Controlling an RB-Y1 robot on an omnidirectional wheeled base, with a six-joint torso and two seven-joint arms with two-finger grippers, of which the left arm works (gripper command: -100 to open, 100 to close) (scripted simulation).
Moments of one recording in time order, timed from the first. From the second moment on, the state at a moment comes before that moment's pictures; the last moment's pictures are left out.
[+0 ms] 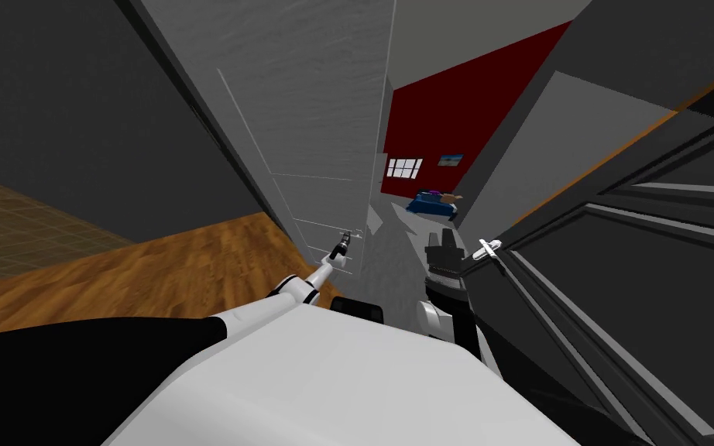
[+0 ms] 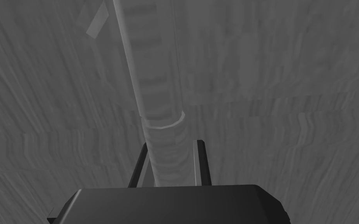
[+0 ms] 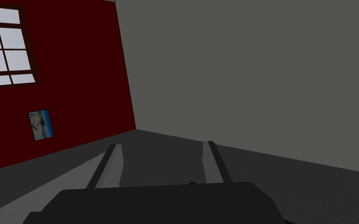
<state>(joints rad) -0.45 0.07 -0.13 -0.71 0.32 -0.44 -0.18</state>
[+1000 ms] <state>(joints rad) -0.45 0.08 -0.02 -0.70 0.35 -0.44 -0.20</state>
